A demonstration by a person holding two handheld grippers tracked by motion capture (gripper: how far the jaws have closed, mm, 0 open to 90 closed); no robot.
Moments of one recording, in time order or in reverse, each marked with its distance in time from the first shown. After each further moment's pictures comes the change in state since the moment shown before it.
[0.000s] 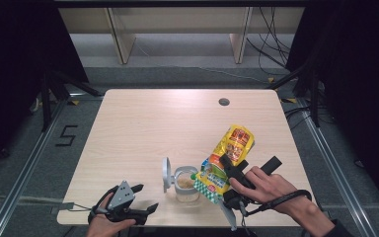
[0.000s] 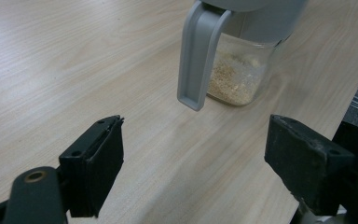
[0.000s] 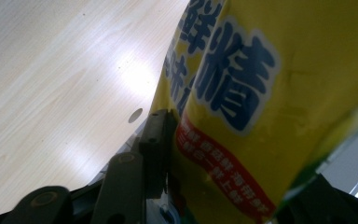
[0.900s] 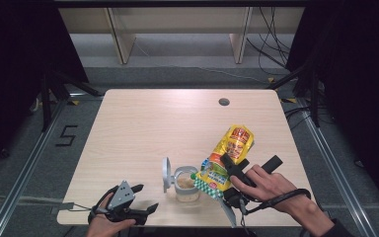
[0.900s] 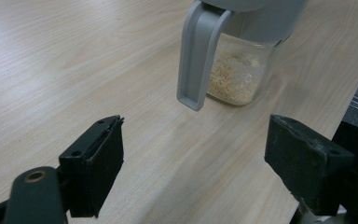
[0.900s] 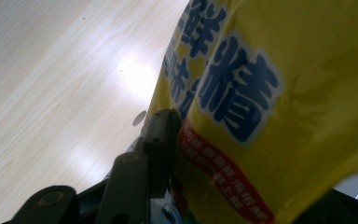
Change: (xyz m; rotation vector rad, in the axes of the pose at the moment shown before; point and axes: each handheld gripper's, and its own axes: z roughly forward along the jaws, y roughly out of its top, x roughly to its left) left arm 0.002 0.001 0.000 0.002 -0.004 0.026; right arm -0.001 -0.003 0.002 -0.013 0.004 0.024
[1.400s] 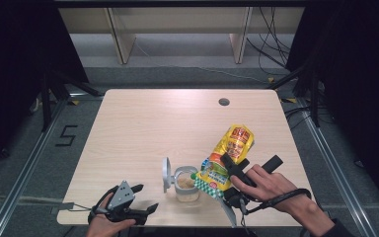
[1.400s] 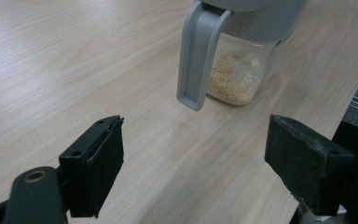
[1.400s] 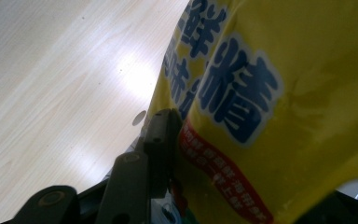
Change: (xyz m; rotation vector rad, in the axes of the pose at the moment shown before) left arm 0.000 0.000 0.000 0.000 0.000 0.000; right arm 0.000 -0.001 -0.001 -0.001 0.004 -0.003
